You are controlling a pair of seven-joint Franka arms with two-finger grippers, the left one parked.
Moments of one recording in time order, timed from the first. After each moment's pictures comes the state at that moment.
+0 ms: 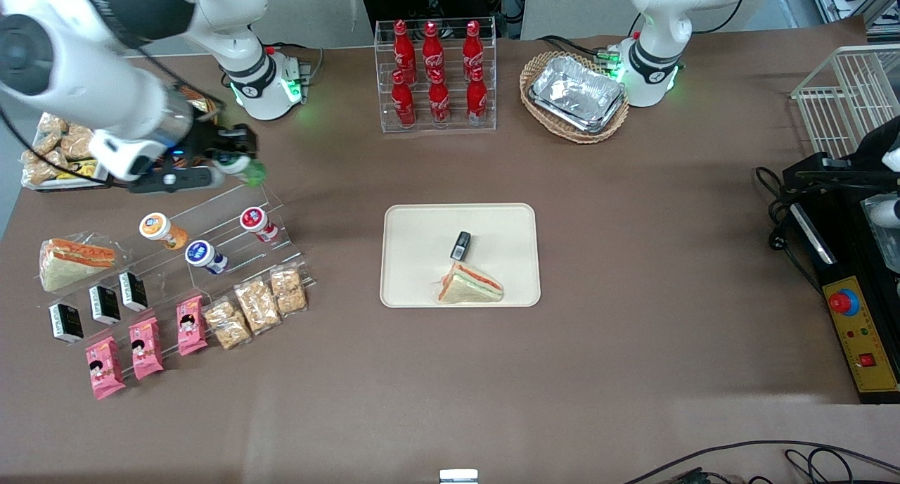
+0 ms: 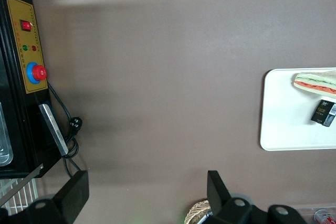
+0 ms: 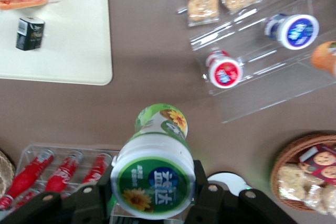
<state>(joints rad) 0.19 -0.07 0.10 -1.75 0.15 1.44 0.27</state>
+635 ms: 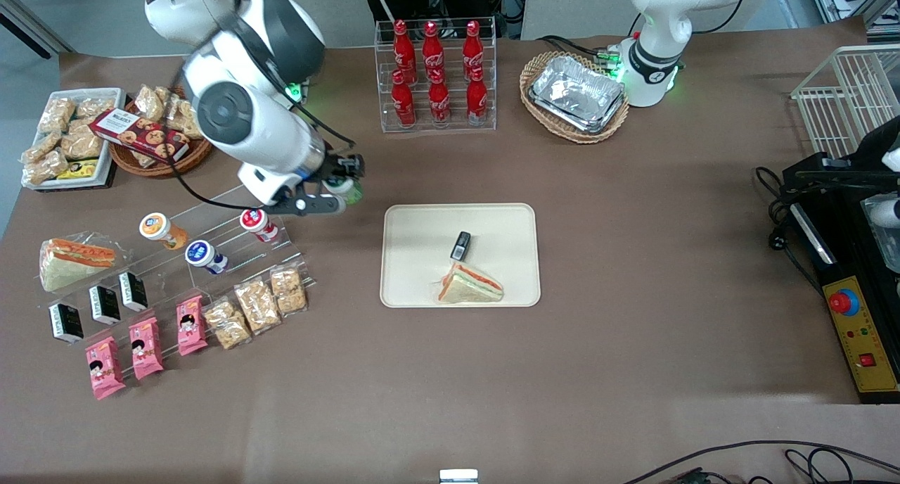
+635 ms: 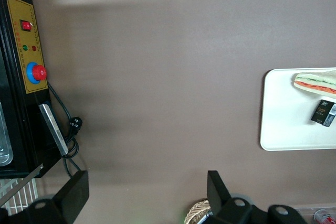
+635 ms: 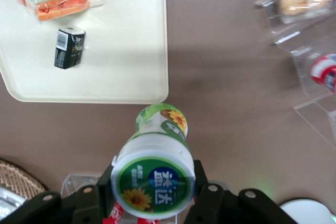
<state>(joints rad) 0.42 0.11 0.11 -1.83 0.23 1.74 0.51</state>
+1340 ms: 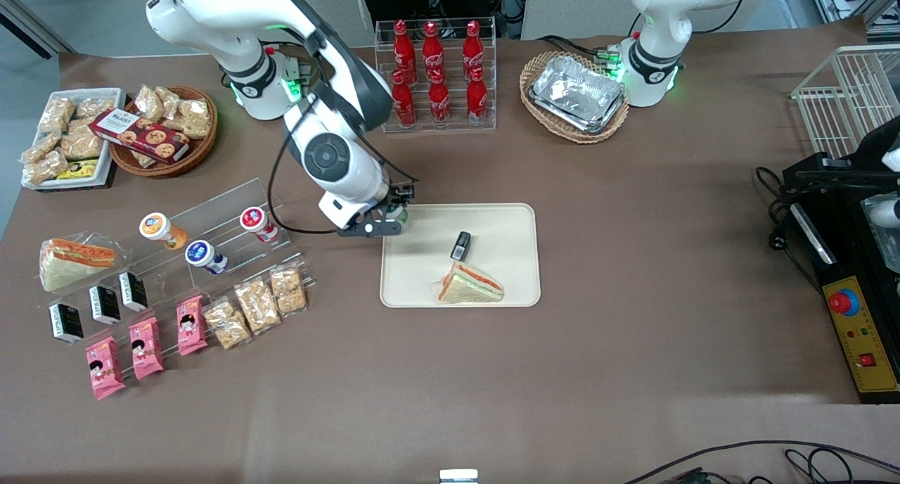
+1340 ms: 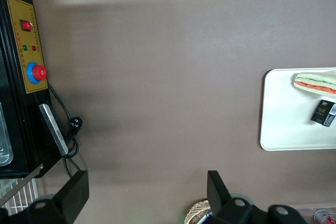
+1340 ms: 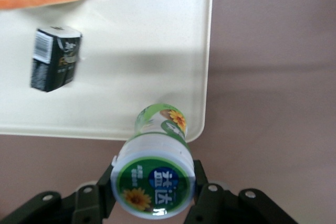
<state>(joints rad) 0.55 0.31 0.11 -1.95 0.23 2.12 0.55</state>
